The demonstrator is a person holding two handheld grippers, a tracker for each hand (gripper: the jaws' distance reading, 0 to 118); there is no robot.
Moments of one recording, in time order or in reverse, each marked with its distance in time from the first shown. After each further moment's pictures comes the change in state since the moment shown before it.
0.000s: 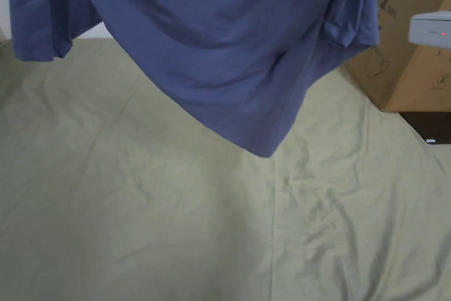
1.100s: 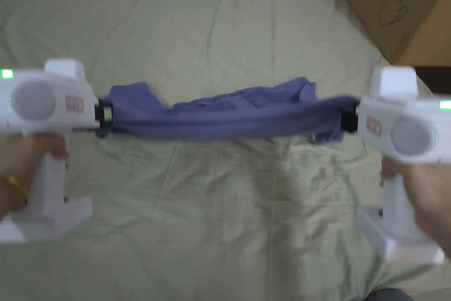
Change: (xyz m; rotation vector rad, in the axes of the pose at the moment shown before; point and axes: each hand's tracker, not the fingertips) left arm 0.009 -0.359 -0.114 -0.598 -0.037 -0.022; right arm -0.064 -0.330 -0.056 -0.410 -0.088 -0.129
